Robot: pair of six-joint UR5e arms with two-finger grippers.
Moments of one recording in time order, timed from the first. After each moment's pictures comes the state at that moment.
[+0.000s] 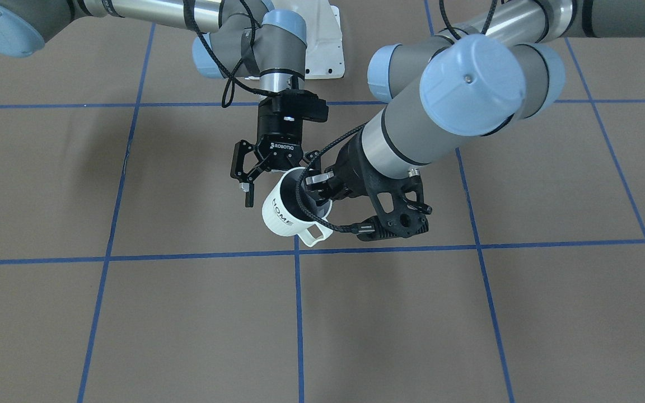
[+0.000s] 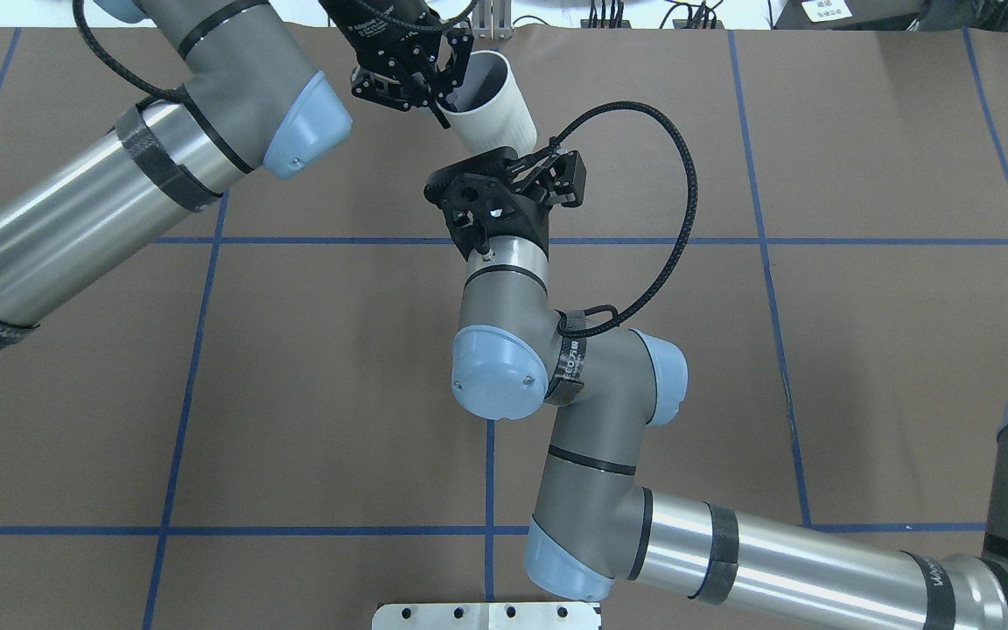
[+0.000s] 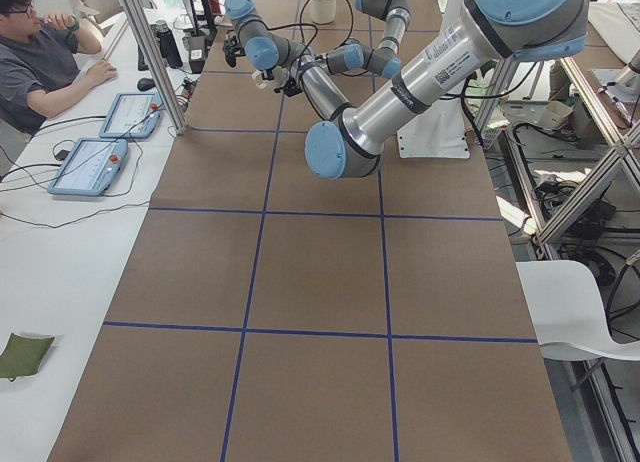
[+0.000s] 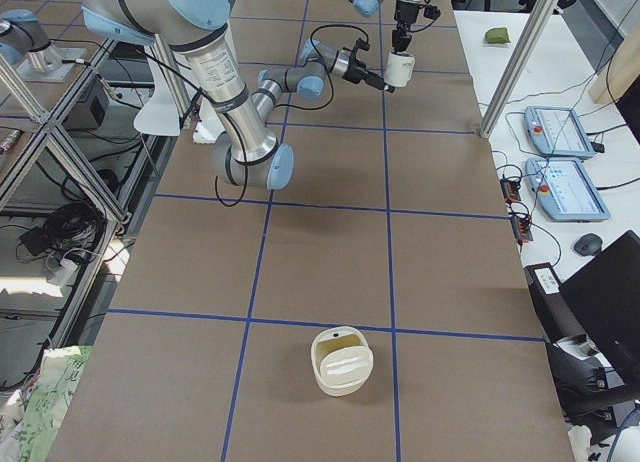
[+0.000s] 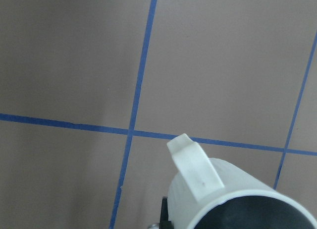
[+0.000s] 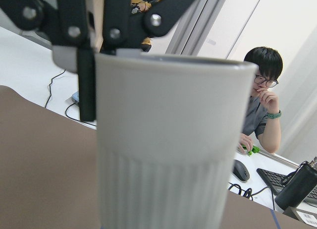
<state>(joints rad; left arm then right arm) -0.95 -2.56 -1.33 -1.74 -2.49 -1.27 0.36 -0.80 1.53 -1.28 0.63 0.82</state>
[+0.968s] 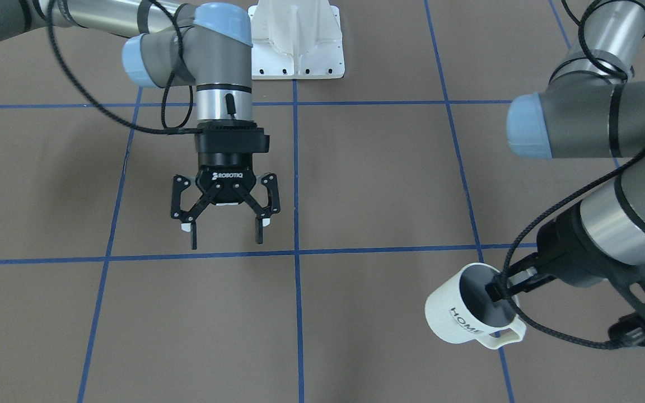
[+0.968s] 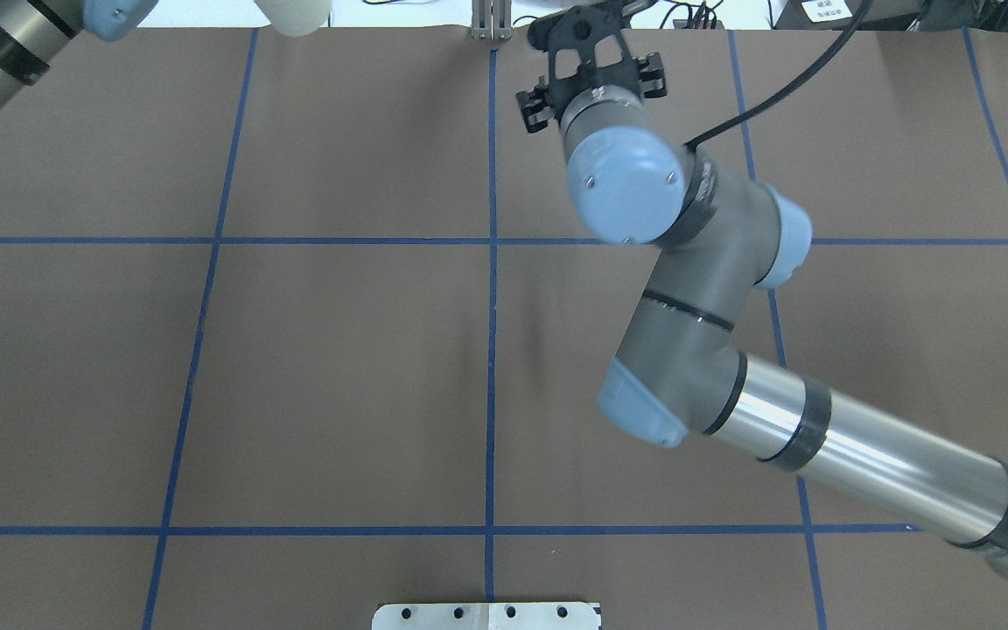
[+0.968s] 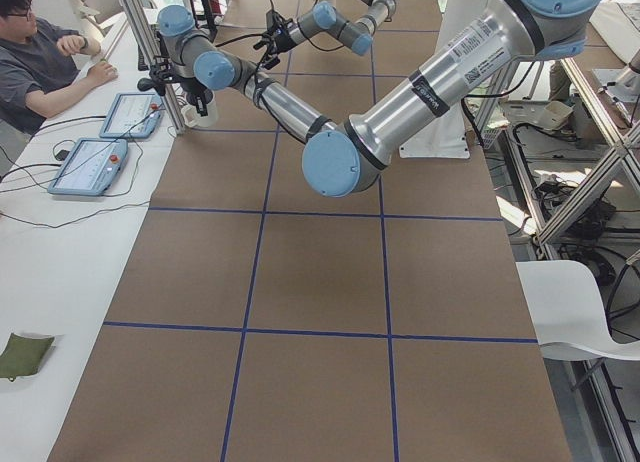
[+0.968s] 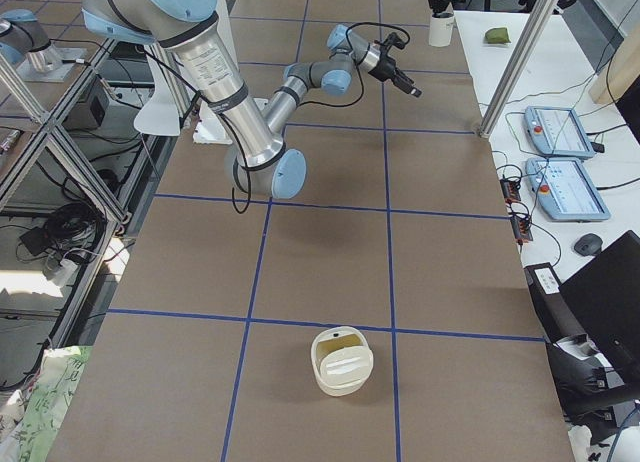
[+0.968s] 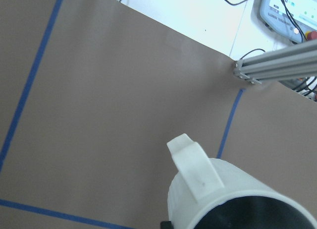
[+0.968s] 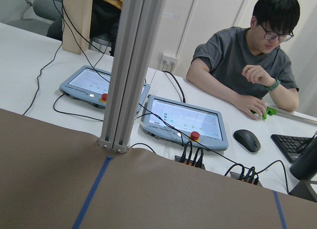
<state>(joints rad) -1.19 -2.46 -1.25 -1.65 -2.34 -1.04 0.65 -0.86 1.63 -1.27 1.13 0.82</state>
